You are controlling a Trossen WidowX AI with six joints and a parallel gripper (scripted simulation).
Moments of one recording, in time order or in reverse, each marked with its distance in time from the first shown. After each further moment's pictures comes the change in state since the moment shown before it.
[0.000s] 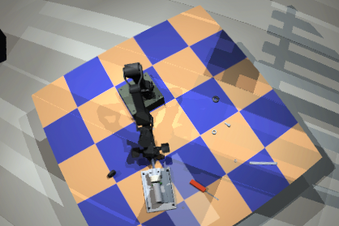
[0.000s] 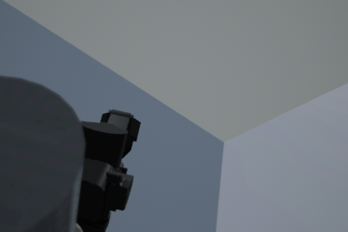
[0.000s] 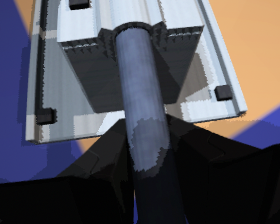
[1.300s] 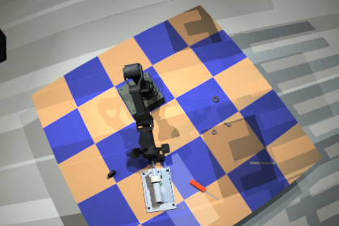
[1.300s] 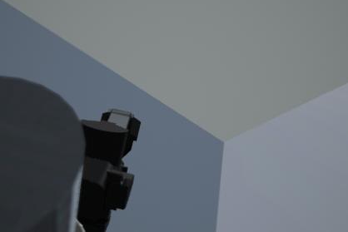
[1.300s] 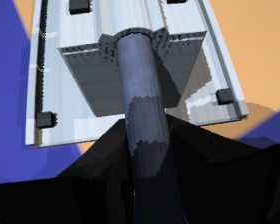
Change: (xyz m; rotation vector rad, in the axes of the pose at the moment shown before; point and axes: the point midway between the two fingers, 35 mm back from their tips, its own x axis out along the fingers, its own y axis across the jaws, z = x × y) arm 0.002 0.000 0.003 -0.001 0.001 0.000
